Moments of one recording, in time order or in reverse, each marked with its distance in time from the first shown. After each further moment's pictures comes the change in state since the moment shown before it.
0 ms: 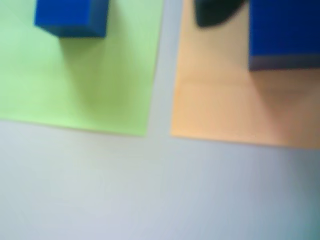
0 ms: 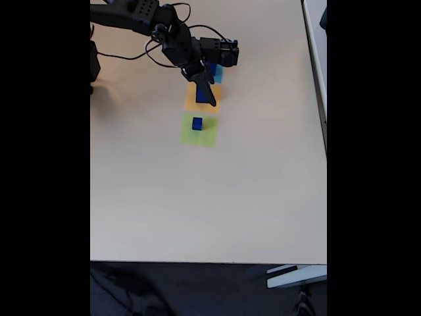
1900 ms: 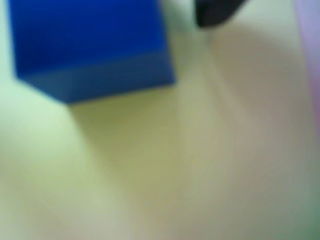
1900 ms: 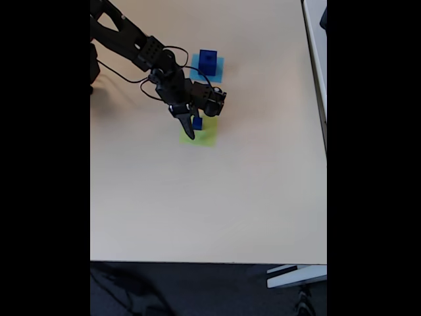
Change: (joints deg) arm 8.4 -12.8 10.9 -17.8 4.5
